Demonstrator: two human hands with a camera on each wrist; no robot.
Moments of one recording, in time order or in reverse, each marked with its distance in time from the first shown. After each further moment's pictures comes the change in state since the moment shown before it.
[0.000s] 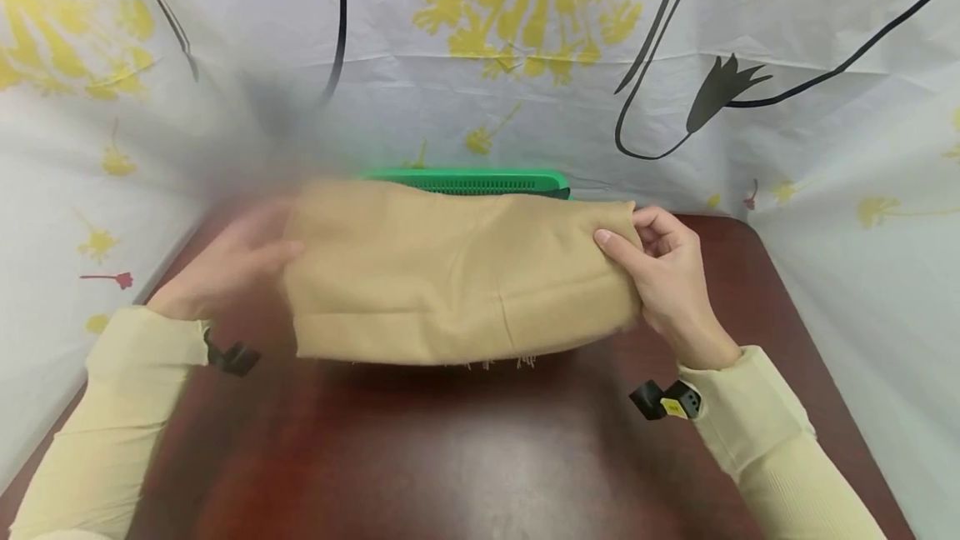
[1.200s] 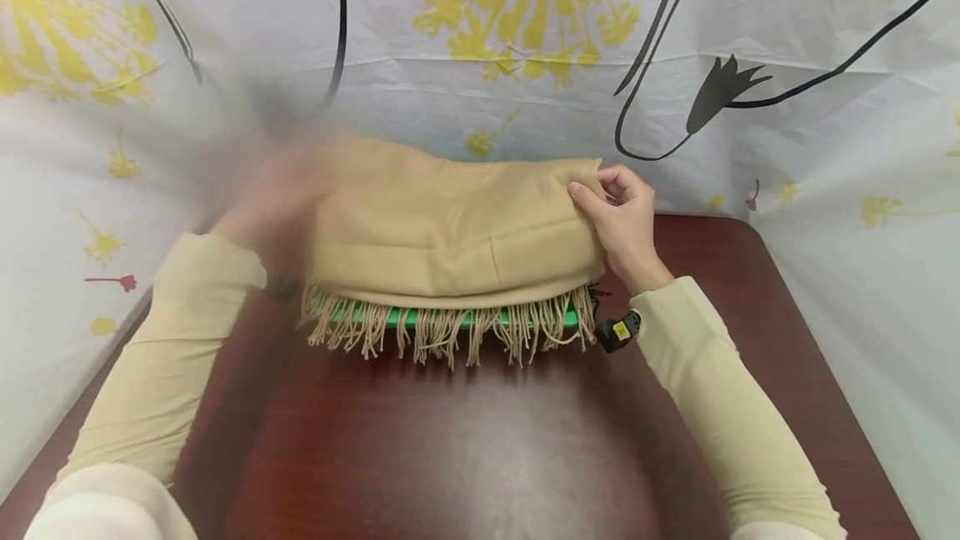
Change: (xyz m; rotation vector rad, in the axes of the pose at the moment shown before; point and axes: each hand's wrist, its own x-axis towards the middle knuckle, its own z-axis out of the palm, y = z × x) left_hand 0.082 0.005 -0.013 0.392 0.300 -0.083; right_hand 0.066 0.044 -0.001 -0.195 0.170 -0.048
